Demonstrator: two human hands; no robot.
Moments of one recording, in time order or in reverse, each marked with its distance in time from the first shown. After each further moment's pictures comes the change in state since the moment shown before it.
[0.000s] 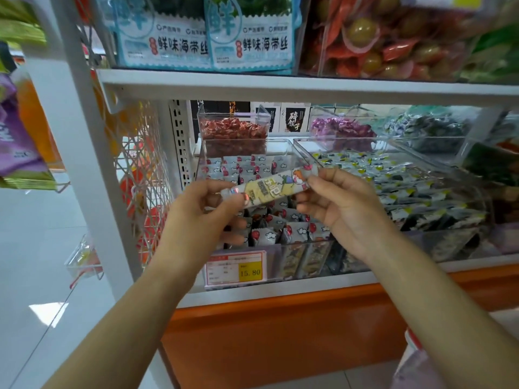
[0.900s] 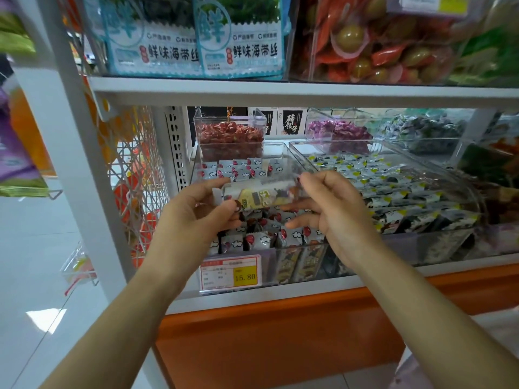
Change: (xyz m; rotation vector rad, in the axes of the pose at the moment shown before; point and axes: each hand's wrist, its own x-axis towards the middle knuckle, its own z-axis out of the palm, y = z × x) left_hand 0.001 0.000 -0.003 0.014 -0.045 0.086; right_hand -0.002 0.009 0.000 -0.205 -0.049 -0.163
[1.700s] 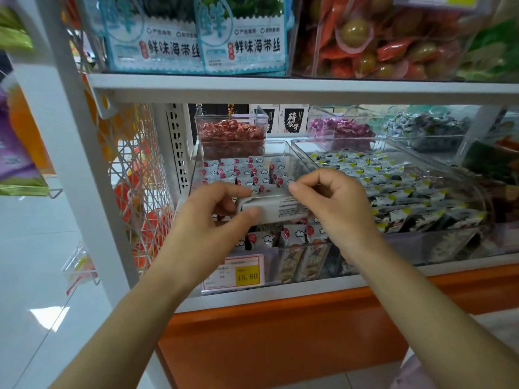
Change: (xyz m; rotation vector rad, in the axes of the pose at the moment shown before) left_hand -0.001 -0.002 0.005 0.279 -0.090 0.130; right_hand 0.003 -0.003 0.006 -0.468 0.067 -0.214
